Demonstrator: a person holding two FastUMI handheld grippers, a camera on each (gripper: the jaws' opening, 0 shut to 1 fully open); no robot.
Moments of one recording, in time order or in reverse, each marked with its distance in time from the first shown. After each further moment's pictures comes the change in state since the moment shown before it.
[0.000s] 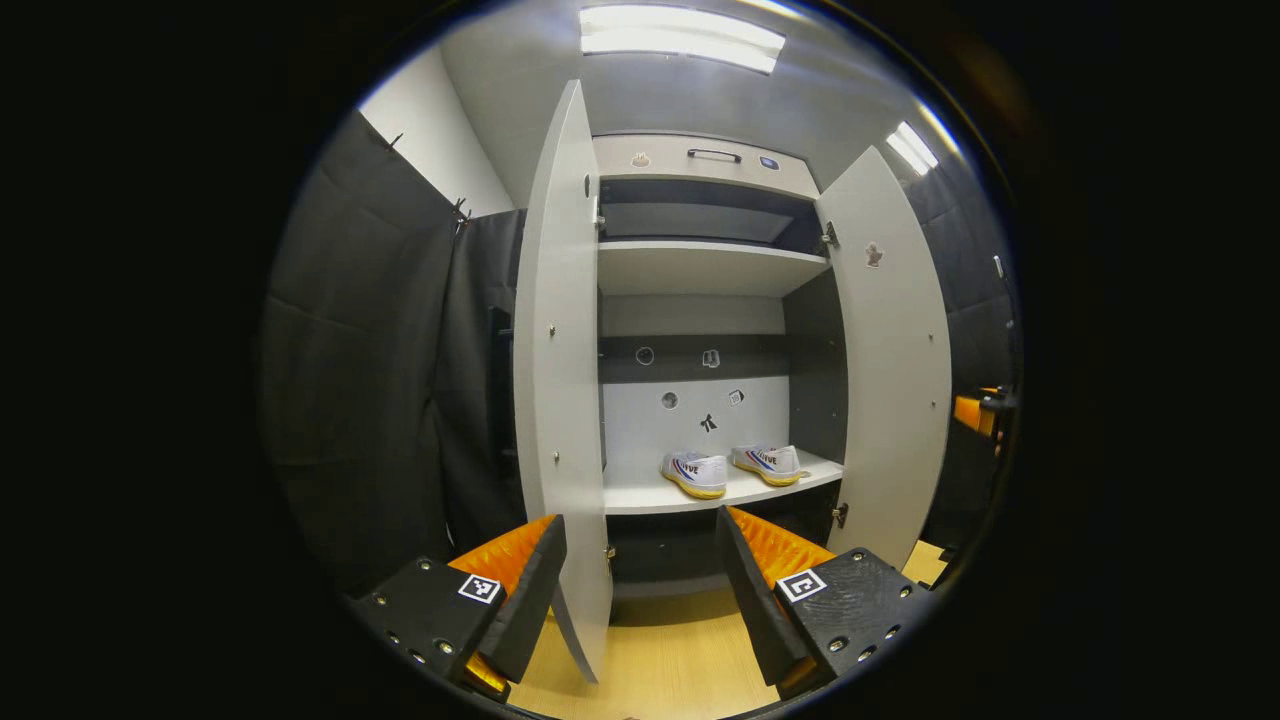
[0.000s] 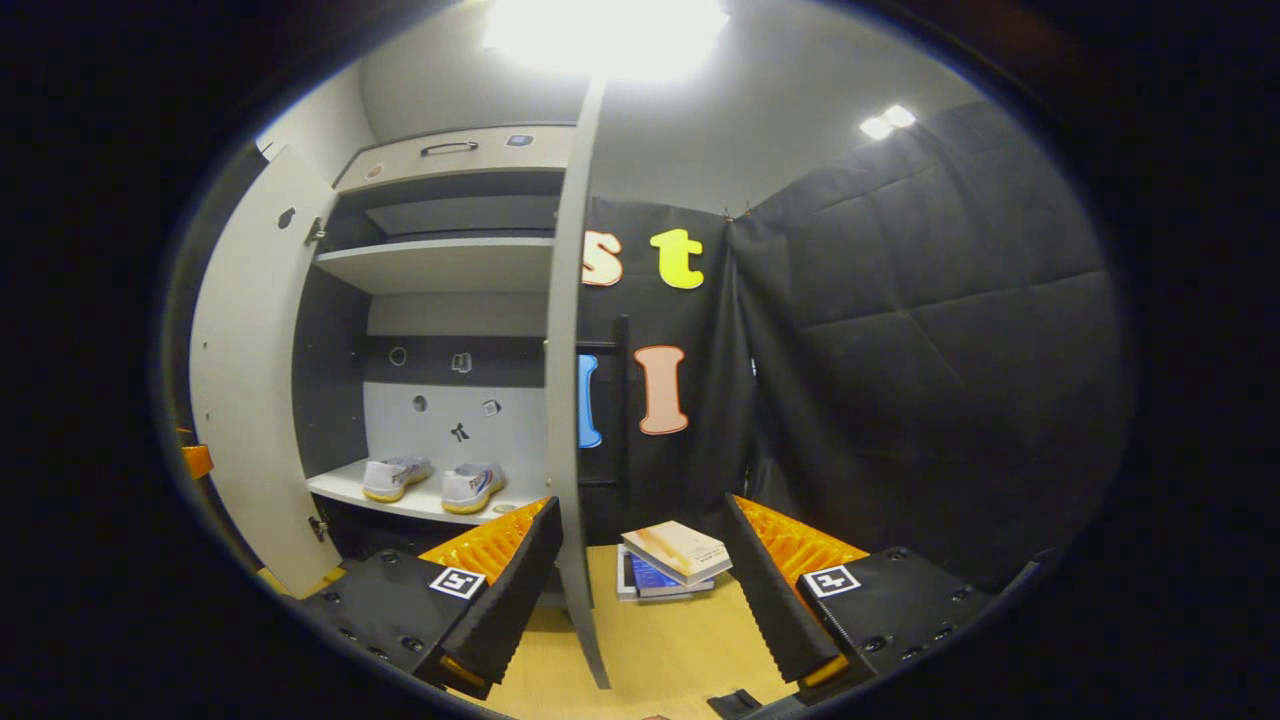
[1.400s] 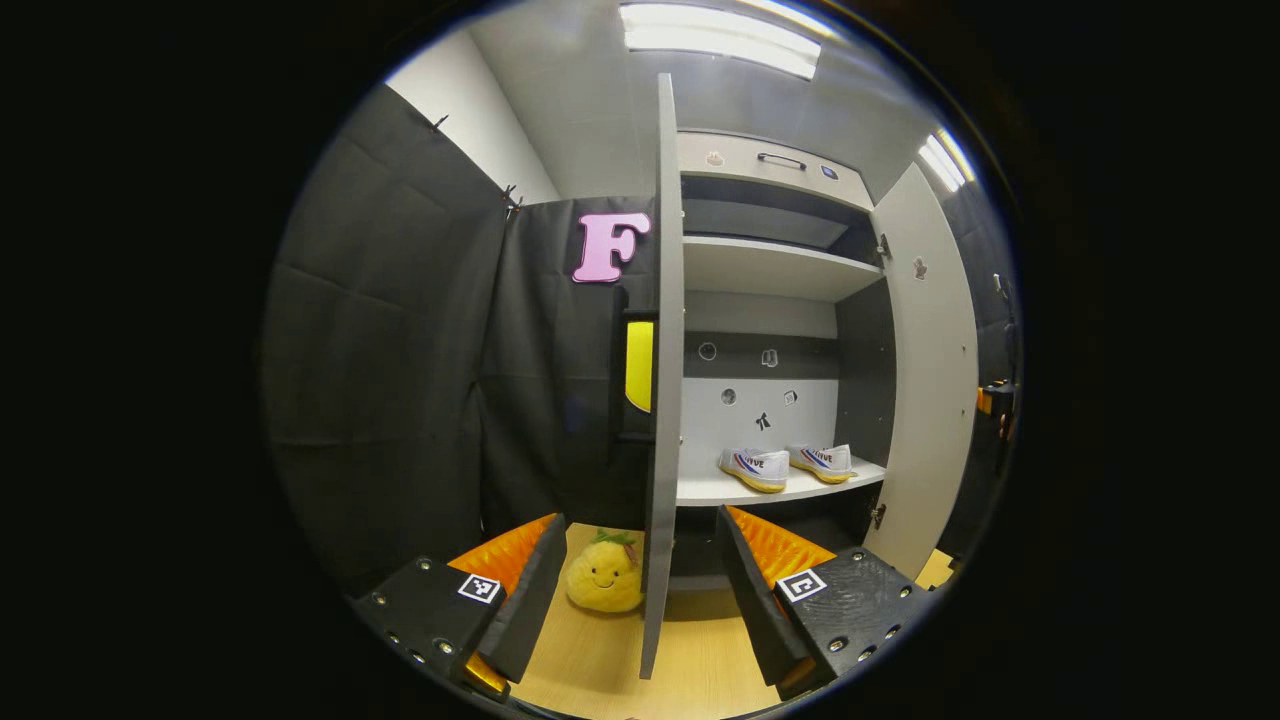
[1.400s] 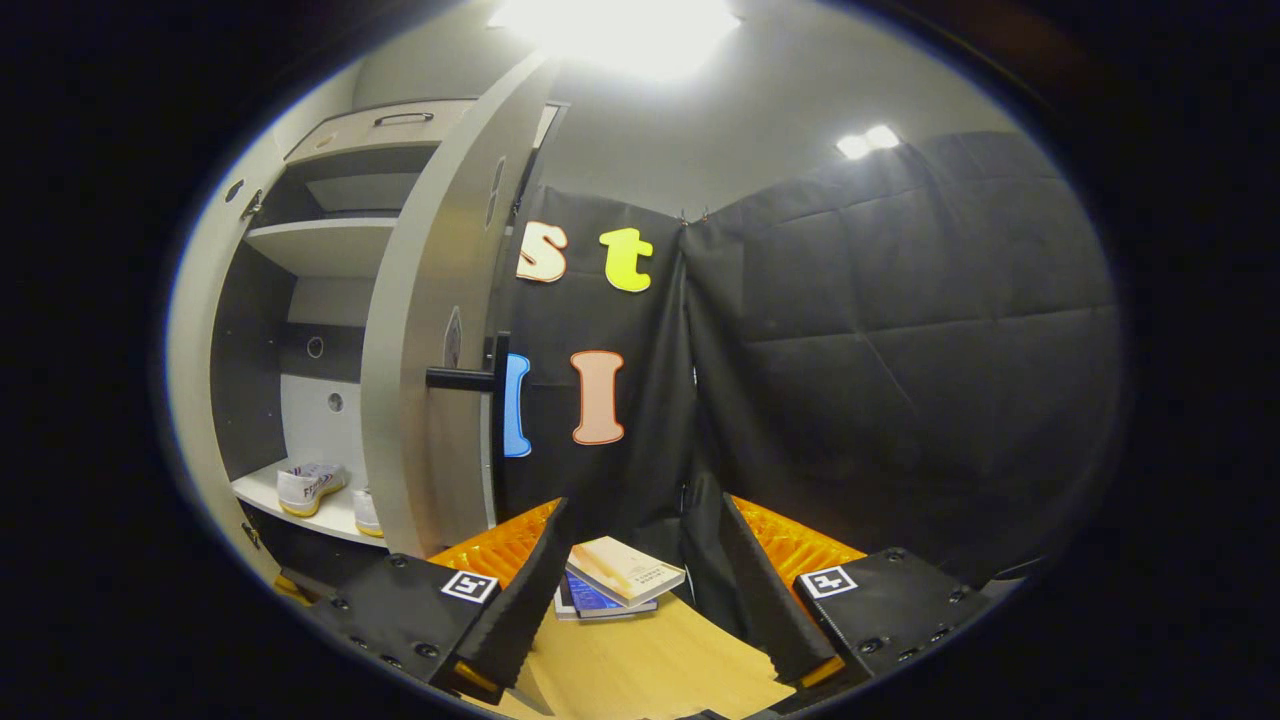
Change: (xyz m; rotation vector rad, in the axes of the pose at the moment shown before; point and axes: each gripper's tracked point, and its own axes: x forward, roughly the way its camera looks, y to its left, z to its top) left arm -0.014 0.093 -0.015 -0.066 0.020 0.132; right arm 0.050 0.005 0.019 -0.058 0.014 -0.129
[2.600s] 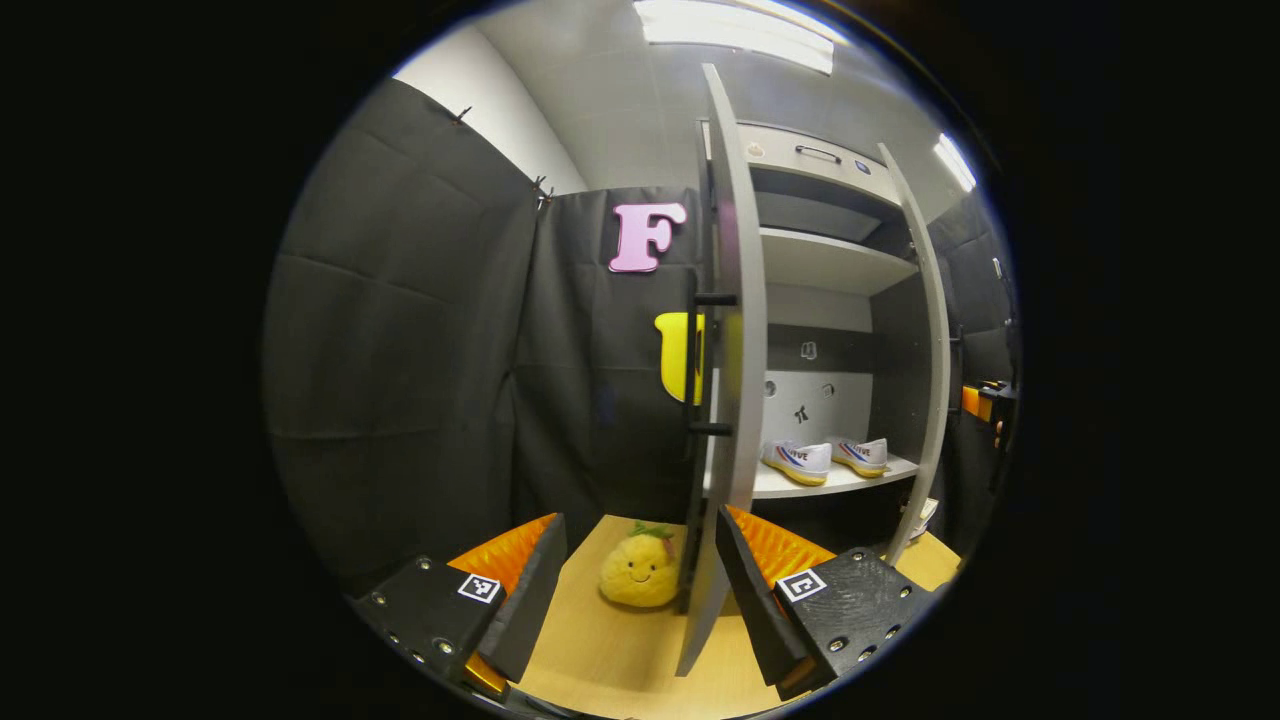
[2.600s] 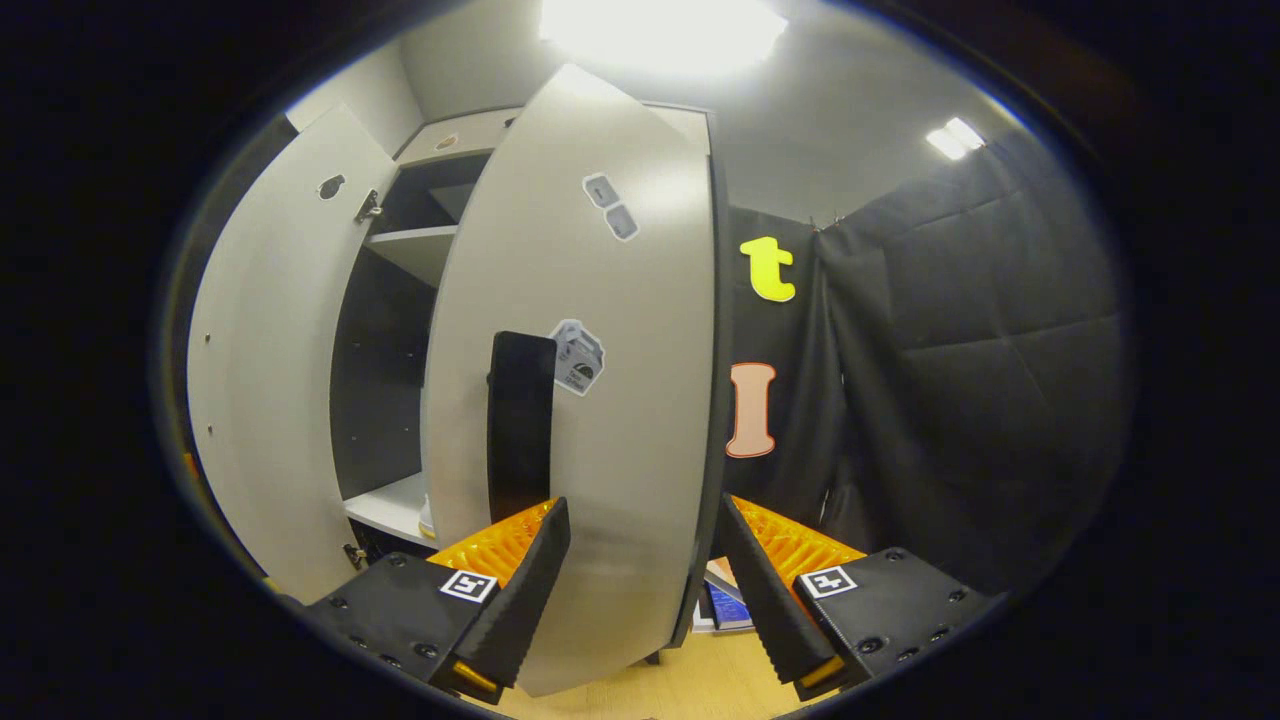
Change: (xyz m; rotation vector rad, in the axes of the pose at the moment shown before) left arm 0.001 0.052 -0.007 -0.001 0.037 0.118; right arm -0.009 0.168 0.007 0.002 -0.042 0.359
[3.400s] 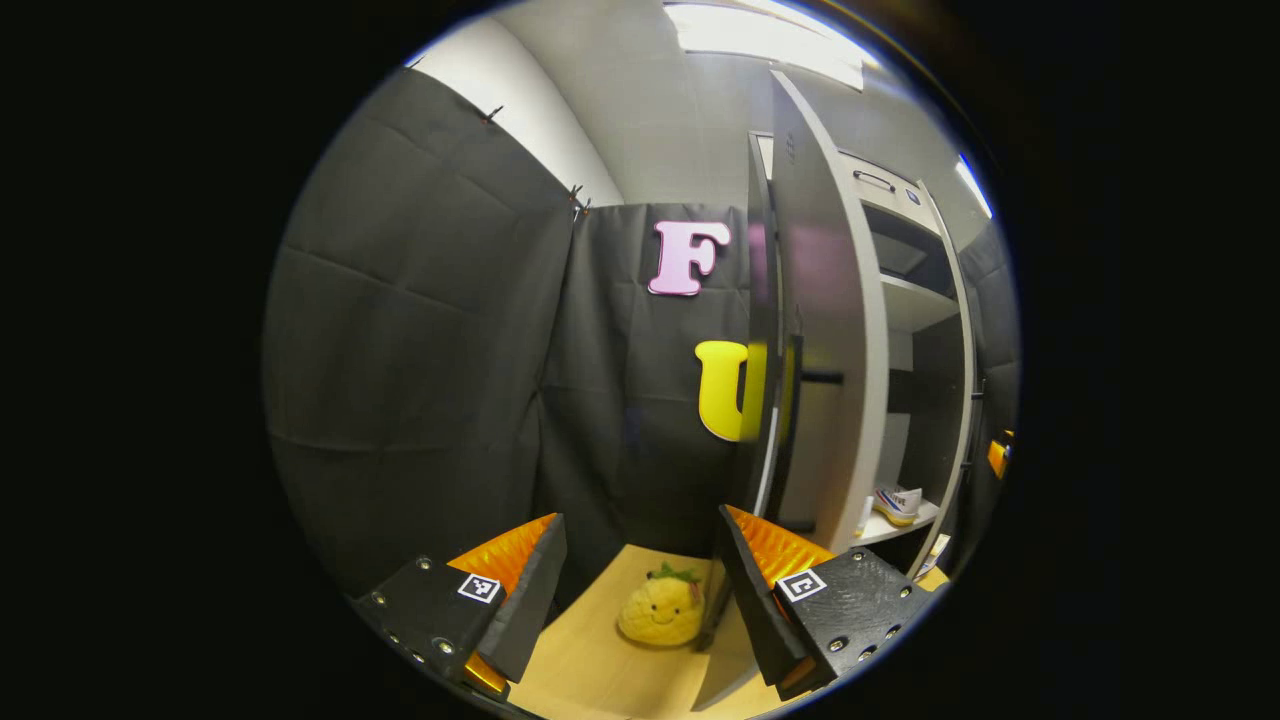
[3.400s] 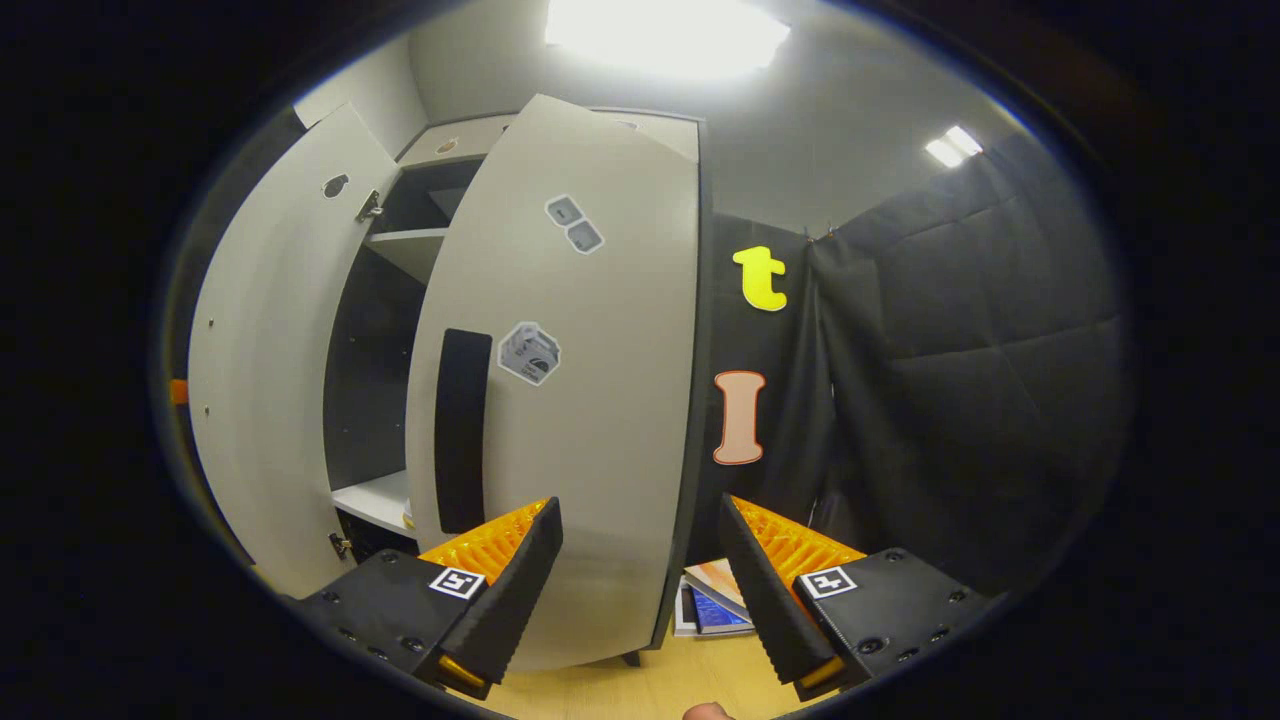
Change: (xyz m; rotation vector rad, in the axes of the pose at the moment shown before) left arm 0.070 0.046 0.064 -0.036 -0.073 0.089; right arm -0.020 -0.043 -0.010 -0.021 -0.026 -0.052
